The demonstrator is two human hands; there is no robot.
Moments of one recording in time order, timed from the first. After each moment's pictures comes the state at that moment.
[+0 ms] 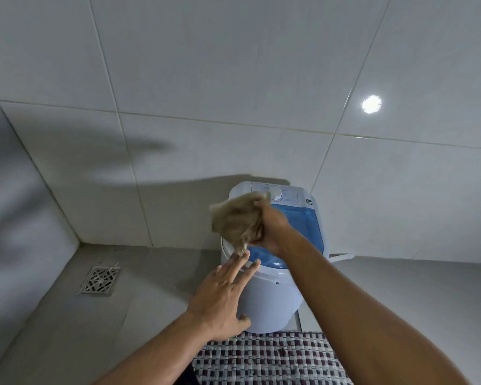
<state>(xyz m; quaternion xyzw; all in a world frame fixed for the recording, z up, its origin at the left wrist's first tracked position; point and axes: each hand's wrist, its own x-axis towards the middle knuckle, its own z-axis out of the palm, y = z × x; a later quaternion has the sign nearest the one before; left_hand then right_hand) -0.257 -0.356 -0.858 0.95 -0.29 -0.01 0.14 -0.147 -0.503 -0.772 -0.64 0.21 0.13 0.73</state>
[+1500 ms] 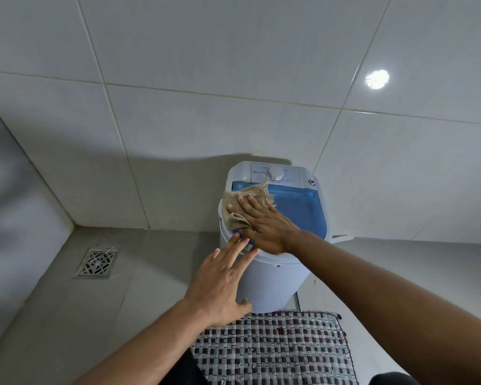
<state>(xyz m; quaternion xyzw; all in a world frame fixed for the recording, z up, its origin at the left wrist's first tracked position) -0.252 -0.354 -0.871 0.95 -0.29 -0.01 0.13 -0.146 -0.538 -0.830 -0.96 -0.26 0.11 0.03</state>
